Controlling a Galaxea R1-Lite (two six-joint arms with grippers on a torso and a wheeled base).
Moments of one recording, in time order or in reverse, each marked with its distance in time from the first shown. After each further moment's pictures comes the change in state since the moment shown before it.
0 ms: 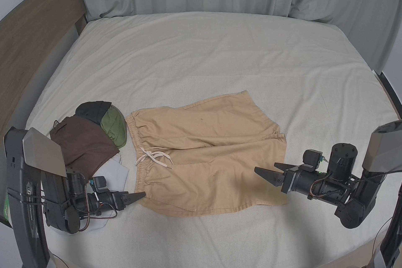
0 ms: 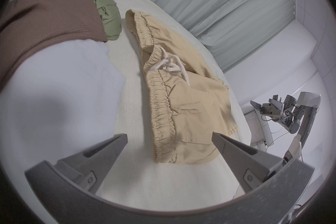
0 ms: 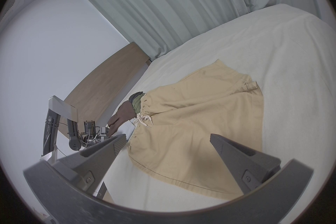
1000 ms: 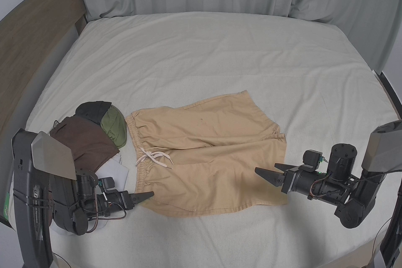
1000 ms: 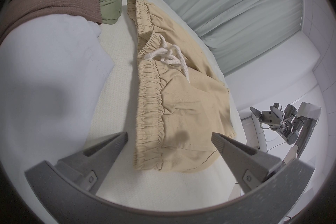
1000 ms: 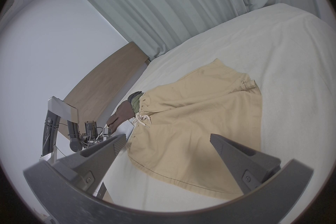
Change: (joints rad) left arm -0.076 0.037 -0.042 -0.001 0.046 -0.128; right arm -0.006 0.008 0.000 0.000 0.001 0.000
